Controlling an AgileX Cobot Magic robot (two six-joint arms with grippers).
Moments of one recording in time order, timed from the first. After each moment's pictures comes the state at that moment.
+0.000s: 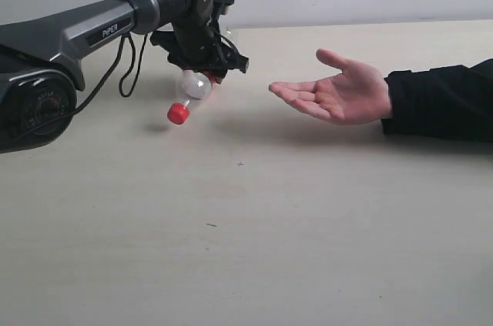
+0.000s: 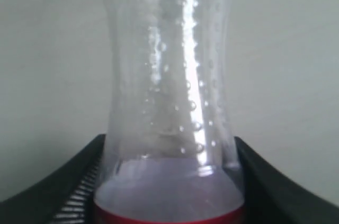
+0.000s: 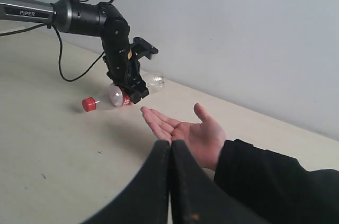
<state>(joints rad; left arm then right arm) -0.37 2.66 -2.38 0.19 1.00 -0.20 0.33 0.00 -0.45 0.21 0.73 -0.31</state>
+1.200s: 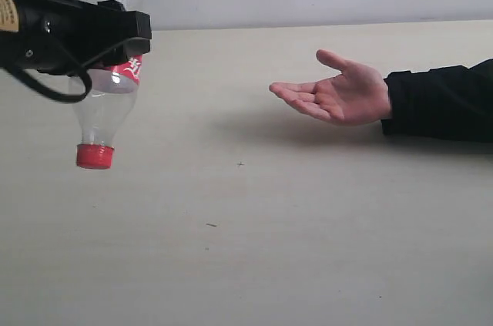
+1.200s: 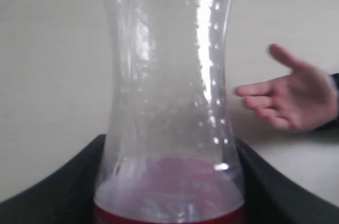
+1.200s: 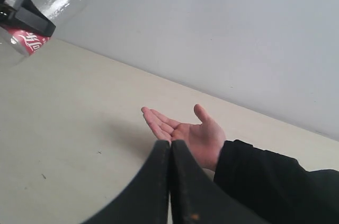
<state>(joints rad) -0.45 1.32 -0.83 0.28 0.22 -0.69 0.33 0.00 -0.45 0.21 0.73 -0.31</state>
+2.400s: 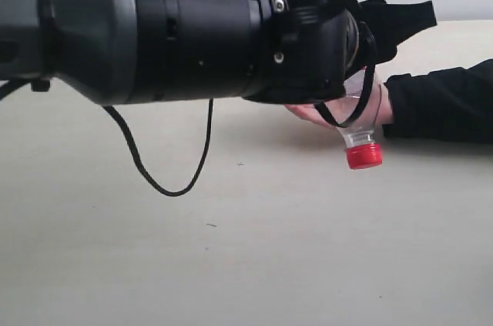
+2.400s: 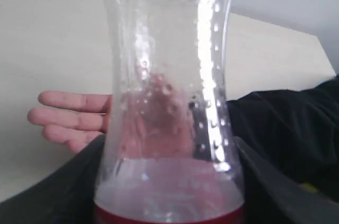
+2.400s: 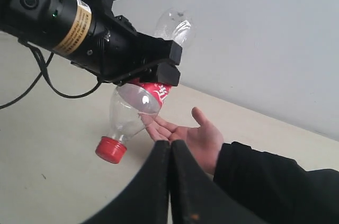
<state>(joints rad) -0.99 1.93 -1.51 1.03 0.64 -1.87 0.33 0.00 -0.45 0.21 0.73 -0.31</state>
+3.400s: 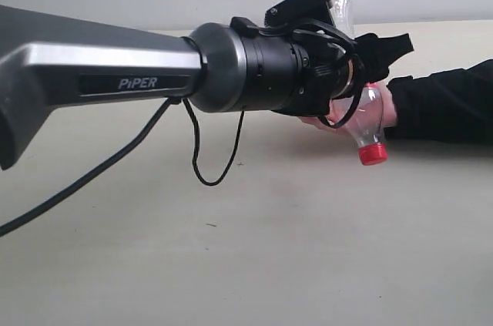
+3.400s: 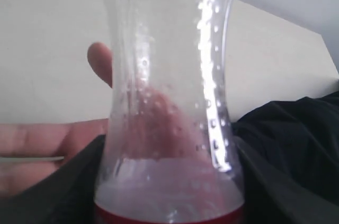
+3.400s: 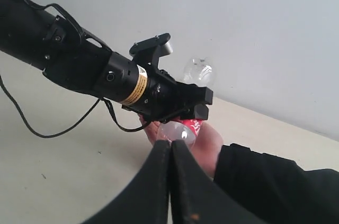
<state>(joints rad) -0.86 2.23 -1.67 1.17 0.37 -2.07 0.33 0.00 -0.45 0.21 0.73 -0.31</state>
